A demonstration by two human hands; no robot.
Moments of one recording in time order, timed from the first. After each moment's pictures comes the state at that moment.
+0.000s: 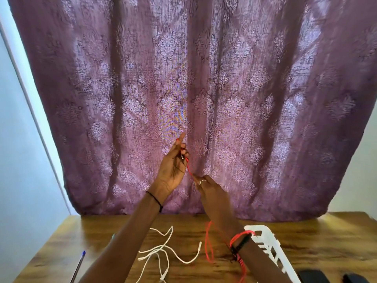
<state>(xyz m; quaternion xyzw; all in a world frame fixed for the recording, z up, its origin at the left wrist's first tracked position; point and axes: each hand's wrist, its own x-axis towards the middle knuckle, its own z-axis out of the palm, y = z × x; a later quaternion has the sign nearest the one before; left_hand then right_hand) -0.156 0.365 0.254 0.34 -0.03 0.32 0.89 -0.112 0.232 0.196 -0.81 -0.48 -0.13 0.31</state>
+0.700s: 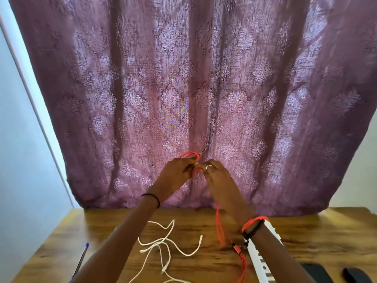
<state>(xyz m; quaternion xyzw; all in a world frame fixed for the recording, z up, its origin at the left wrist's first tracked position) -0.177 0.360 0.231 0.93 0.12 0.28 0.21 -0.095 0.225 0.217 -0.75 -0.53 -0.18 0.34</state>
